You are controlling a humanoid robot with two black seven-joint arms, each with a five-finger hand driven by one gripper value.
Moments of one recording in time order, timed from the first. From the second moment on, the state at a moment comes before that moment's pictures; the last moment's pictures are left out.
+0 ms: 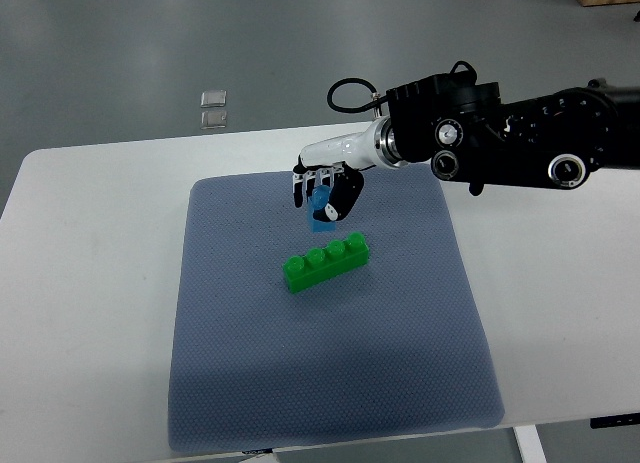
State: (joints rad) left arm -0.03 0.00 -0.10 -0.17 0.07 -0.01 0.07; right arm 1.57 -0.29 -0.27 1.27 -0.80 0.18 -0.21
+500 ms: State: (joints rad) left arm -0.03 0.00 -0.10 -0.17 0.07 -0.01 0.07; right arm 1.48 -0.30 -0.27 1.28 -0.86 0.11 -0.20
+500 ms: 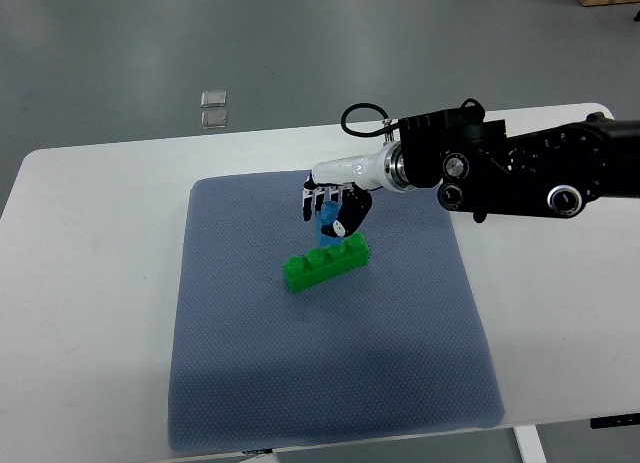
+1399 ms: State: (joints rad) left arm -0.03 0.00 -0.10 -0.17 0.07 -0.01 0.07; right arm 1.42 -0.31 -0.27 1.28 -0.93 0.08 -0.15
